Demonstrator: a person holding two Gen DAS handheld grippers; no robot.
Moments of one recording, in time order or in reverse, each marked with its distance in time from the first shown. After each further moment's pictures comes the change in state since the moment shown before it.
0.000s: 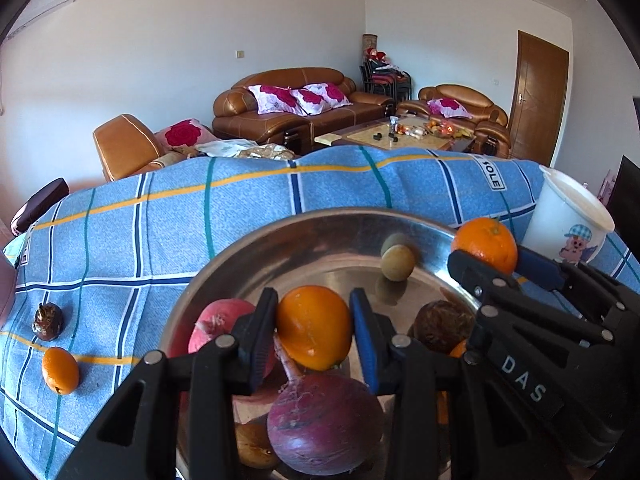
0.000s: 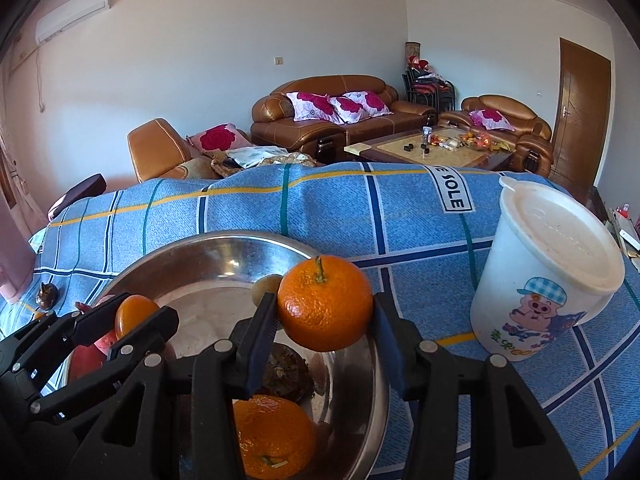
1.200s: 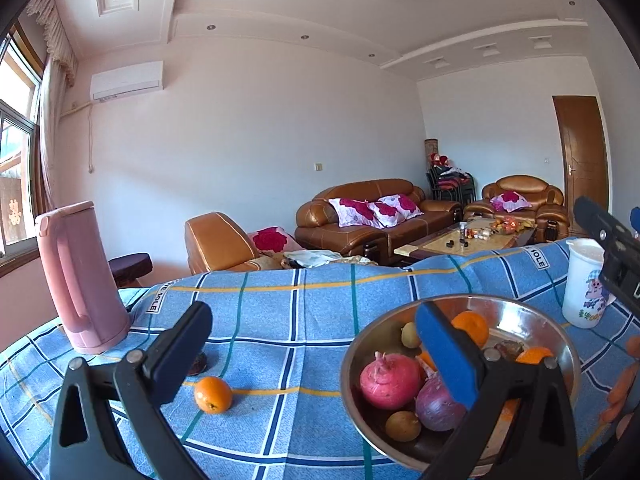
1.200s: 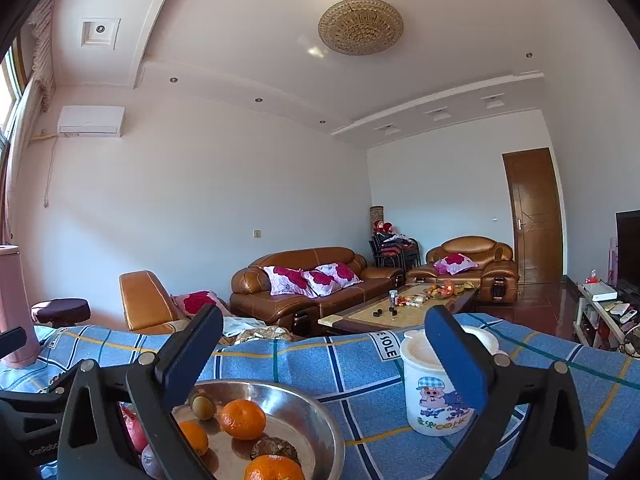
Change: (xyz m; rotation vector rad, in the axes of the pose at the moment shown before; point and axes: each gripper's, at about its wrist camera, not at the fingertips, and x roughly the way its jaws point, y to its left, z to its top) left arm -0.109 0.058 -0.043 -0.028 -0.461 0.282; right arm -0.111 0.014 -0.032 0.049 -0.660 -0.105
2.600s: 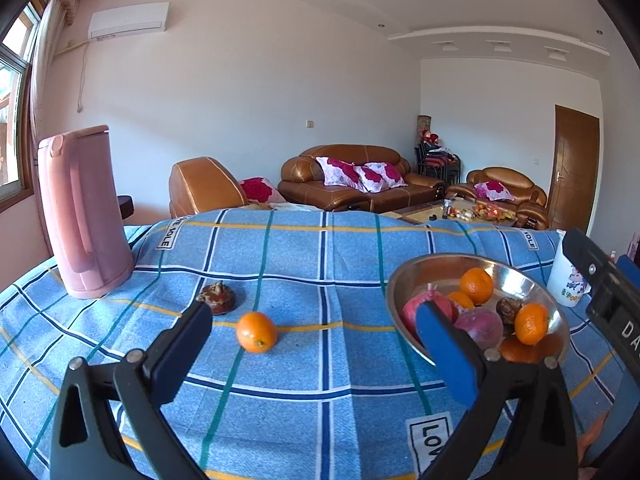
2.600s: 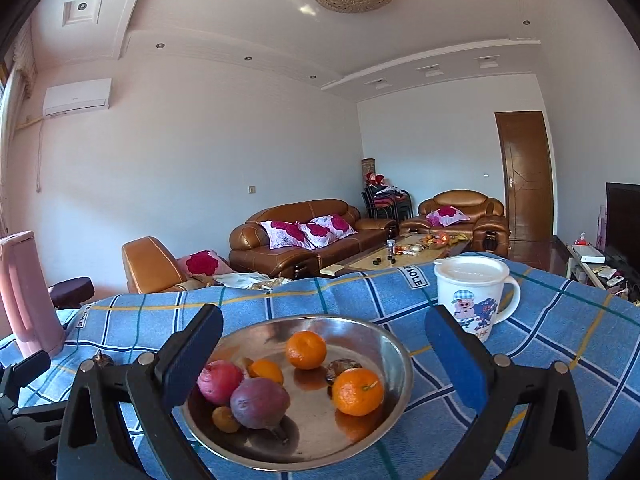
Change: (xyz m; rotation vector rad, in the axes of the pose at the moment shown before) left arm -0.010 0.077 -0.023 -0.117 0.177 -0.090; right arm -0.051 0.074 -0.010 0.036 0.168 -0.031
